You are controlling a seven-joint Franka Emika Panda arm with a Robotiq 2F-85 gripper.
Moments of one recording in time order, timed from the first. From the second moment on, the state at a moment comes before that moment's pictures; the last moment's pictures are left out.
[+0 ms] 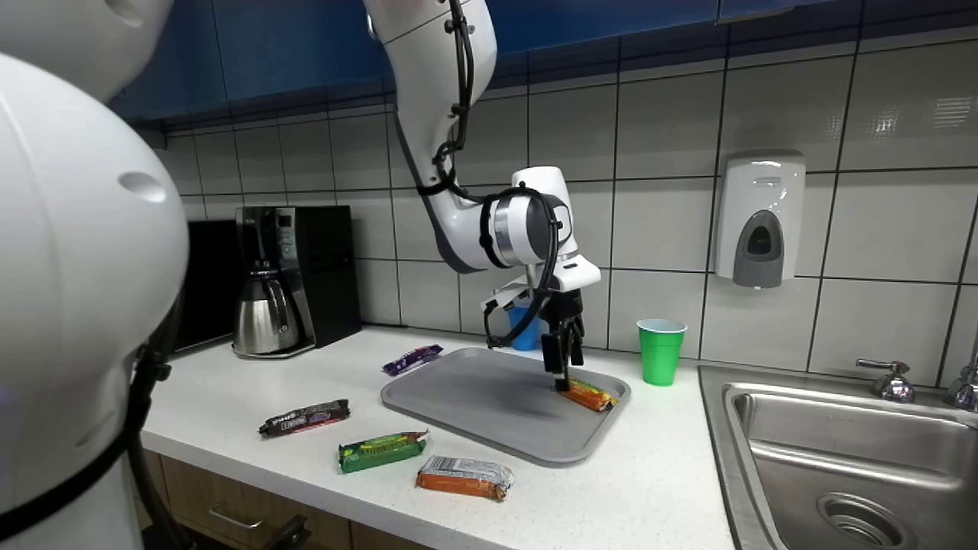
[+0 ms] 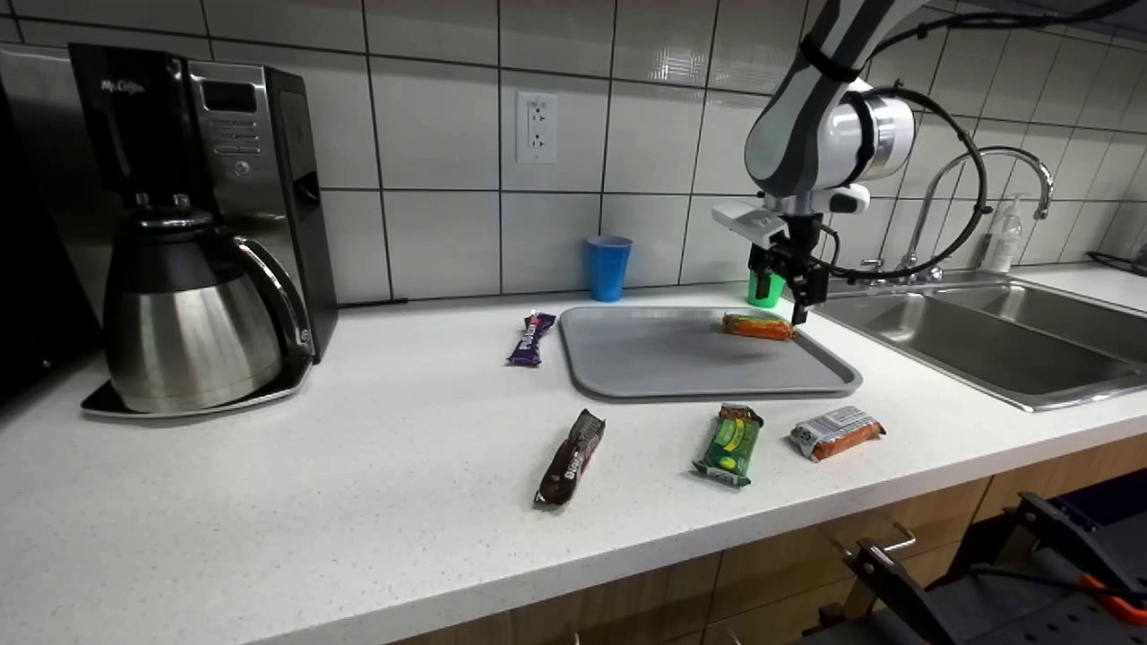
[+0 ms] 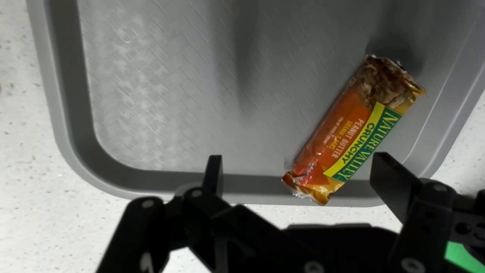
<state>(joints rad) 0.04 0.47 -0.25 -2.12 -0.10 2.69 1.47</state>
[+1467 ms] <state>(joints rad) 0.01 0.65 -0.26 -1.92 -0.02 2.61 1.47</state>
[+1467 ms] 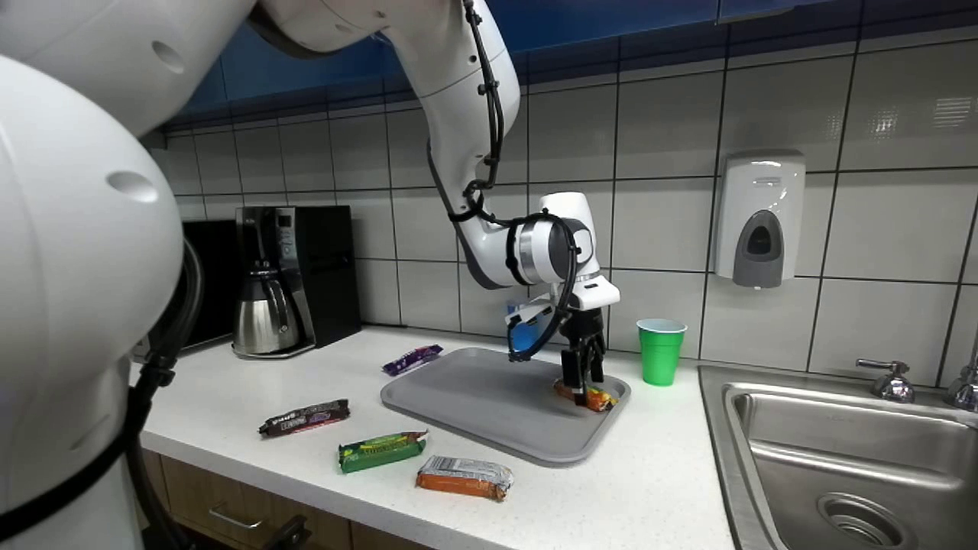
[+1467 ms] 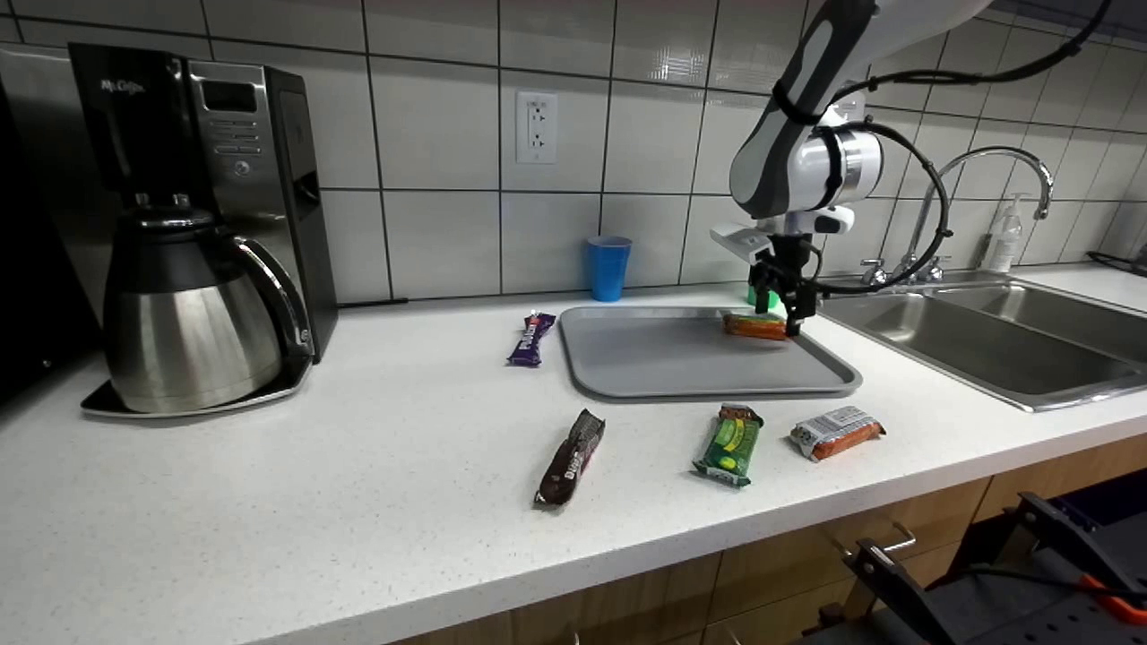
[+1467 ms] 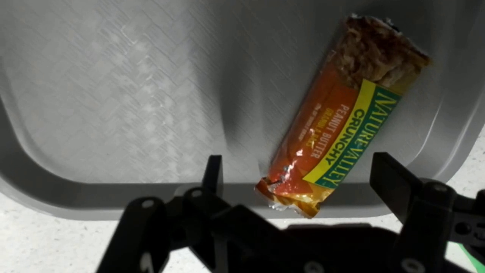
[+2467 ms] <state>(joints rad) 0.02 0.69 -0.26 -1.88 -0.02 2.58 1.47</state>
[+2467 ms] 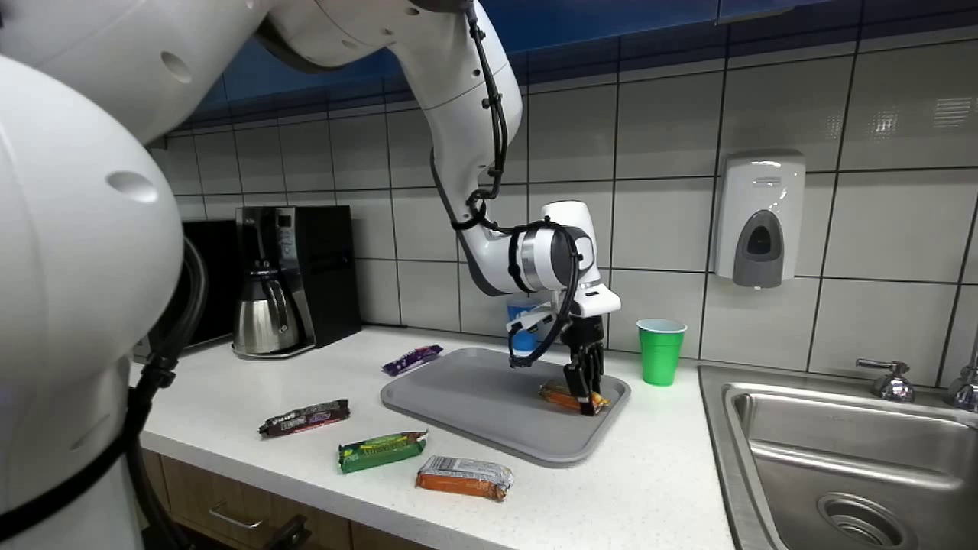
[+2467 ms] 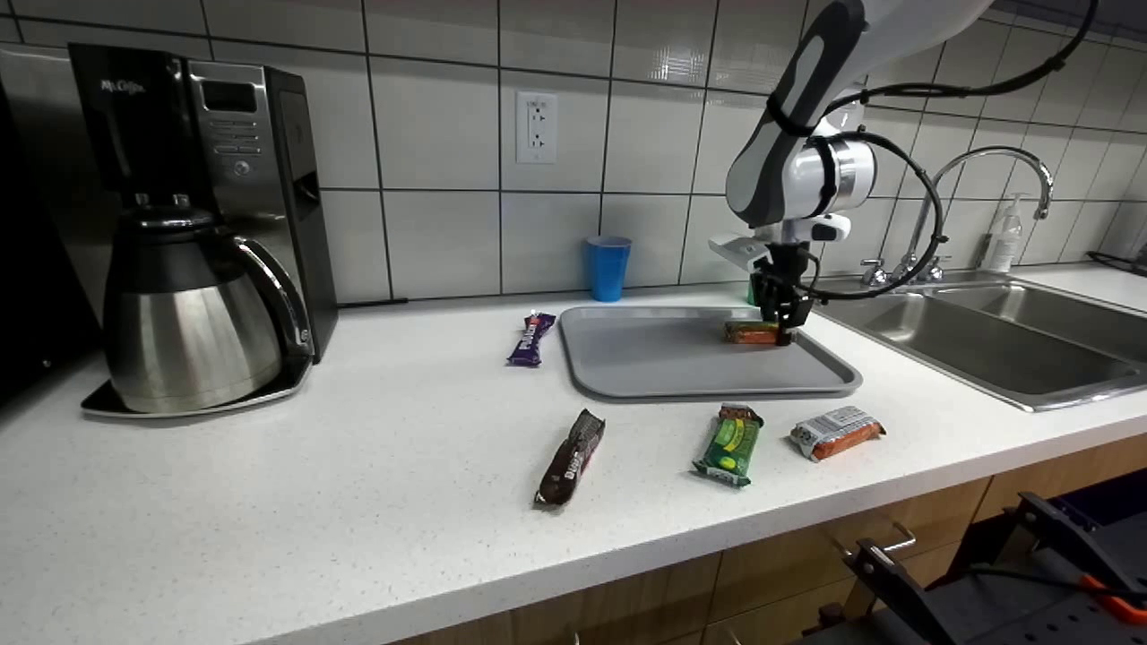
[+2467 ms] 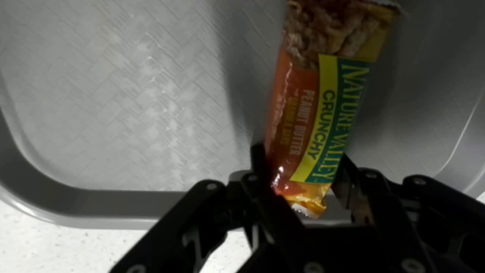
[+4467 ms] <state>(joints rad) 0.04 0.48 -0.41 -2.08 -0.11 2.58 1.48</state>
